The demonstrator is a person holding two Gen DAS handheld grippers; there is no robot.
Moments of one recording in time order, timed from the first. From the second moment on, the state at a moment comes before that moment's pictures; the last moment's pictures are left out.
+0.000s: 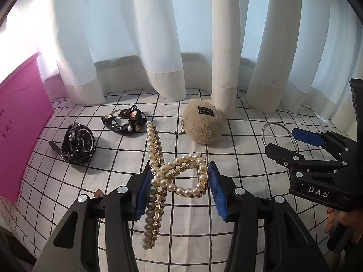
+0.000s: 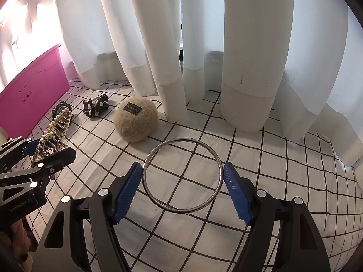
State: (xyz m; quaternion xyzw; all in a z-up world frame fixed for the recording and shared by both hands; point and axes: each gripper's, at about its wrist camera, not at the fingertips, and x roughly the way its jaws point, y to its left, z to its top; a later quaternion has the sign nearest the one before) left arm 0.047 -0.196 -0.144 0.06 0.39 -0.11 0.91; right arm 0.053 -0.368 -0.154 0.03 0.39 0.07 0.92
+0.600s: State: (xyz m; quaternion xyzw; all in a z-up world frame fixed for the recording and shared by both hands) left arm -0.008 -0.149 -0.051 -0.01 0.33 -0.01 0.94; right arm 0.040 -0.342 -0.060 -0.01 0.32 0.17 0.93
